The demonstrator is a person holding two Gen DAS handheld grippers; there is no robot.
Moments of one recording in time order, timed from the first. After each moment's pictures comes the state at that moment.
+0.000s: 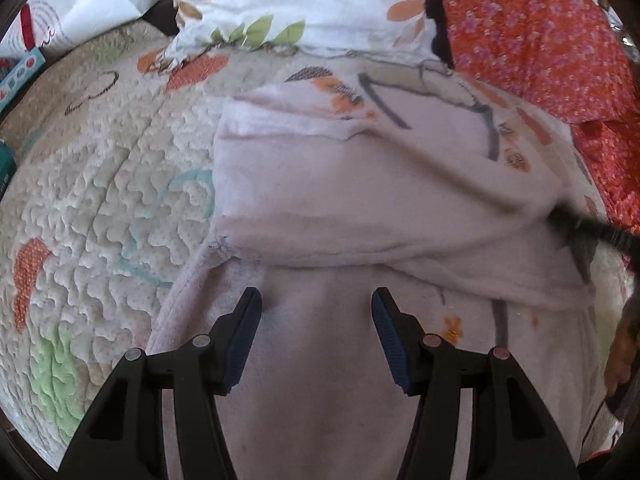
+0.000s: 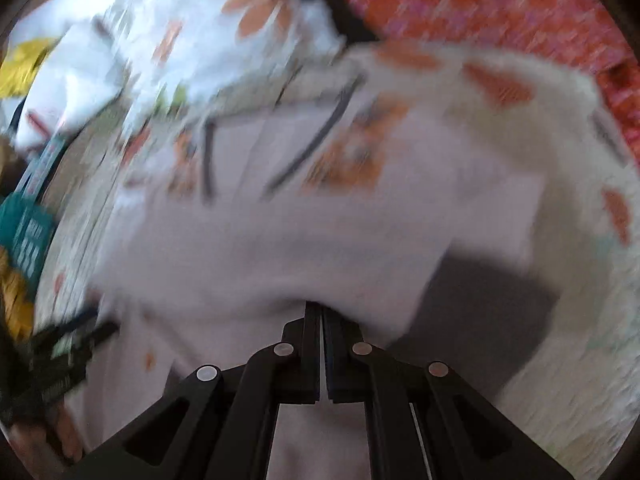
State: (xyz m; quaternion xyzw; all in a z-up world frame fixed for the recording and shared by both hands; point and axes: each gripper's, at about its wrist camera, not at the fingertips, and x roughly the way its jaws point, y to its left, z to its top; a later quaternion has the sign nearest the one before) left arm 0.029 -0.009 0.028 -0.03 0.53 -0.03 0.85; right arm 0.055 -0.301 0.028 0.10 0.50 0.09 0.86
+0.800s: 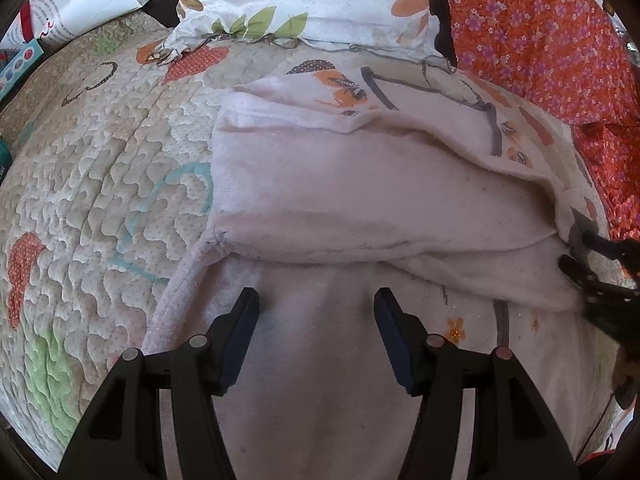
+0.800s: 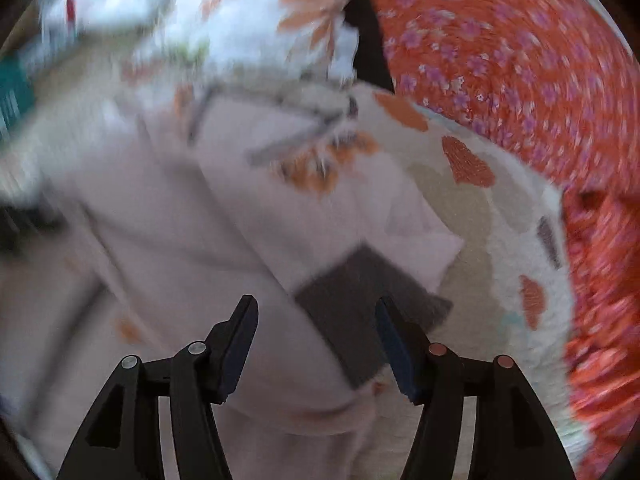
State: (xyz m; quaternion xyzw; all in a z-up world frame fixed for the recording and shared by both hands) left arm 0.028 -0.009 0.025 -0.03 0.53 -0.03 0.85; right arm 0.023 -0.289 0.019 -0.18 0.48 0.07 0.85
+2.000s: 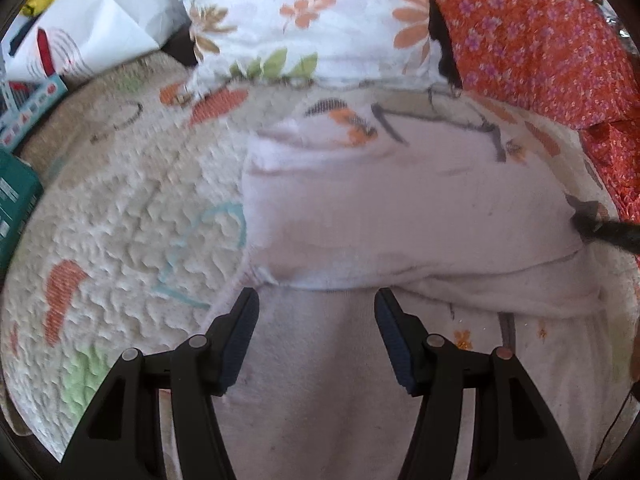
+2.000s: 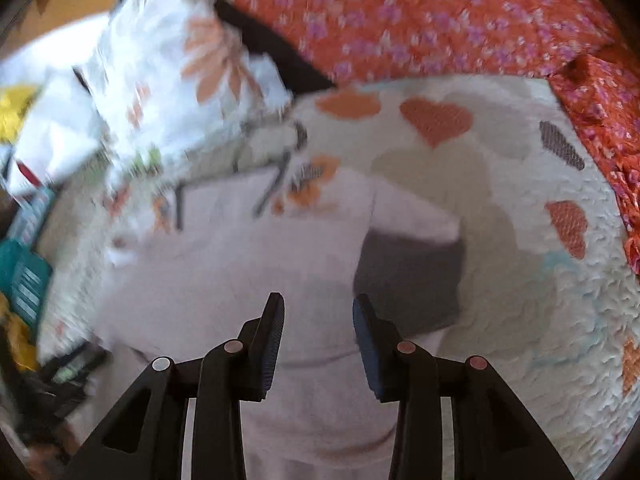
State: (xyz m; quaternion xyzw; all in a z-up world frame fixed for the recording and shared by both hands) left arm 0.018 -0.010 0.052 0.01 0.47 0.00 0.88; right arm 0.056 -0.331 0.042 0.12 0.49 0.04 0.86
